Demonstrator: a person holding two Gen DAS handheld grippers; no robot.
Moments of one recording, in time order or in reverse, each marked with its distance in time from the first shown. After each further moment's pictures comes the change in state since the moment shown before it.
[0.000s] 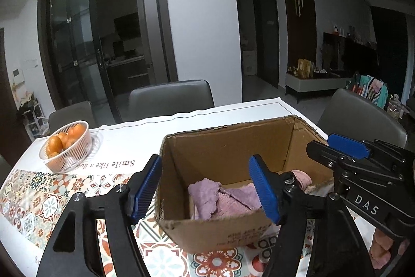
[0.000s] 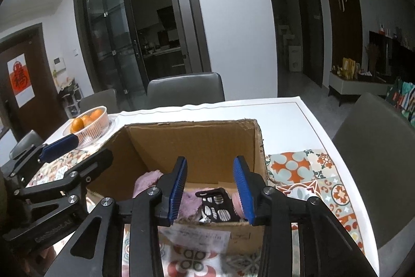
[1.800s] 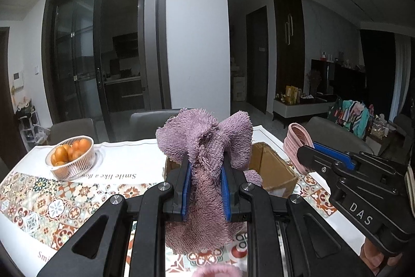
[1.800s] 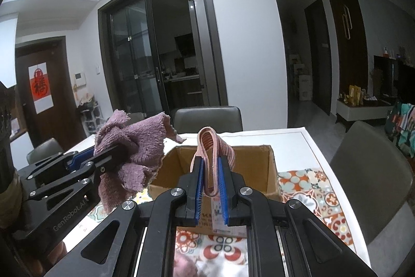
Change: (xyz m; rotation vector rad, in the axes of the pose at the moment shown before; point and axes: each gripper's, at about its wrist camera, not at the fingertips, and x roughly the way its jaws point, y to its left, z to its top) left arm -0.096 0.021 0.011 -0.035 -0.142 -0.071; right arm -0.100 0.036 -0.002 -0.038 -0.159 0.067
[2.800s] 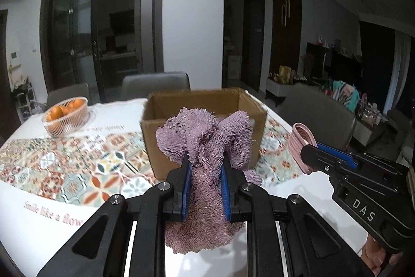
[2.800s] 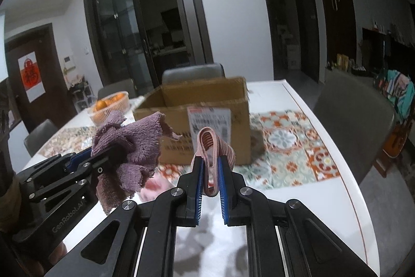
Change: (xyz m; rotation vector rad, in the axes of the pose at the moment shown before) left arm -0.050 -0.039 -0.079 -0.035 0.110 -0.026; right arm -0.061 -0.016 -0.083 0.050 0.135 -0.050
